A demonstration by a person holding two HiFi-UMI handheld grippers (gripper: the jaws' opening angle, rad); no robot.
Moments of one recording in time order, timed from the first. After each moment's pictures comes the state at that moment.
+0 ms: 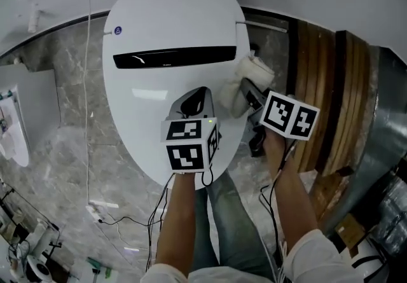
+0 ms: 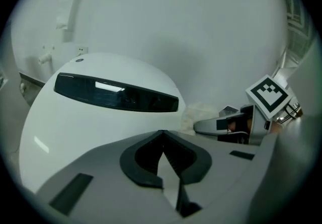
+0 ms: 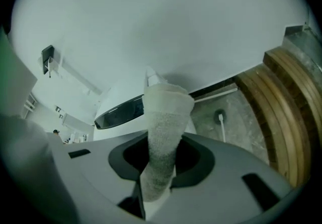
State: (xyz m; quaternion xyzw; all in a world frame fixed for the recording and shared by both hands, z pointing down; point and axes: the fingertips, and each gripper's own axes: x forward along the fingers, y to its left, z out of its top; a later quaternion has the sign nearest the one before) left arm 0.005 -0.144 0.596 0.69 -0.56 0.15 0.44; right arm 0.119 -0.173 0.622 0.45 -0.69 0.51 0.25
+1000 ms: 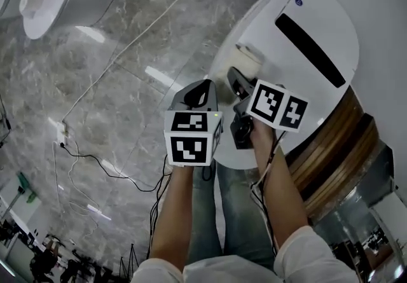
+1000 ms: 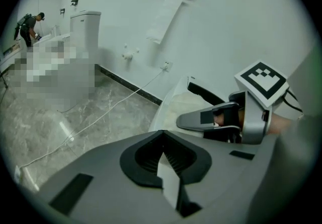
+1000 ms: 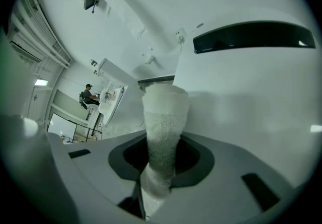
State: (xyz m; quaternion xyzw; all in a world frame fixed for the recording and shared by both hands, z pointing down) left arm -0.239 0.055 0.597 0.52 -0.72 0.08 0.46; right arm -0.200 -0.005 0.627 0.22 -0.78 0.47 0.35
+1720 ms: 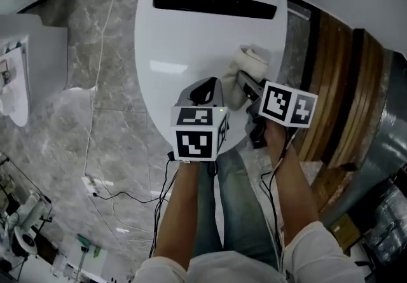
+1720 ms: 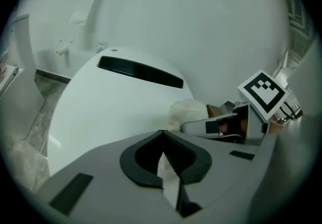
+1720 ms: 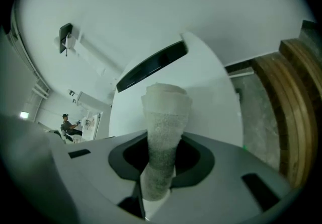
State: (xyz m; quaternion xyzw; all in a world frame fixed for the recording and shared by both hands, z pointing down) left arm -0.038 -0.029 0.600 0.67 -0.56 0.17 0.45; right arm 0.038 -0.054 0.635 0.37 -0.71 0.52 0.29
